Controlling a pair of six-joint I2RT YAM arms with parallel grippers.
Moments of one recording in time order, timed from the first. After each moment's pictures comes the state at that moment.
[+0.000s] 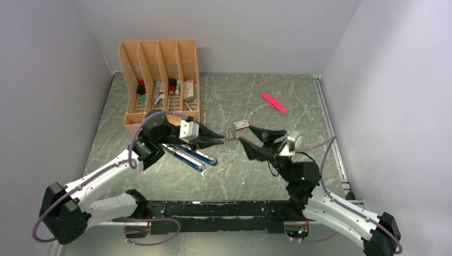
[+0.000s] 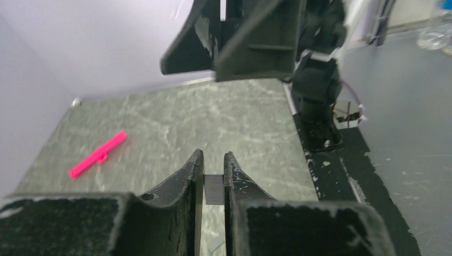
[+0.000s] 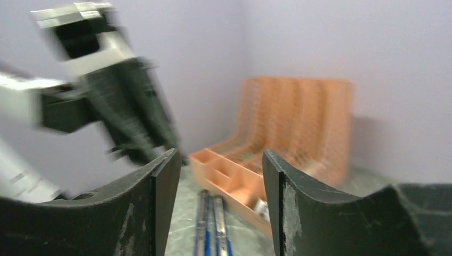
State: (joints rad) left arm -0.70 1.05 0.72 0.47 0.95 0.10; right arm 0.85 0.58 0.20 0.97 -0.13 0.13
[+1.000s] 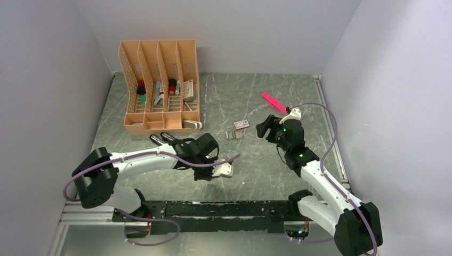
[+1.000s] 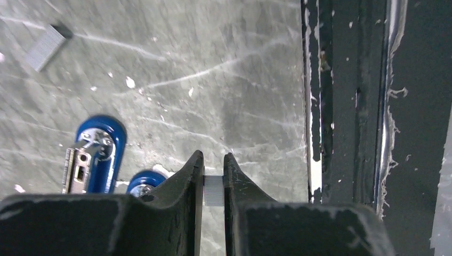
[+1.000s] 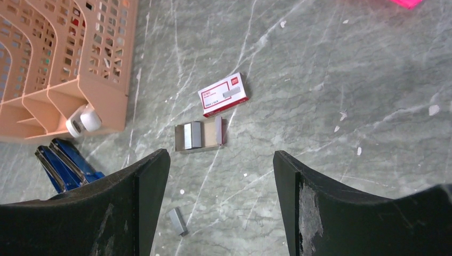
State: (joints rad) left arm -1.01 1.43 0.87 -0.54 0.39 0.62; right arm 0.34 0.93 0.50 0.04 0.08 0.51
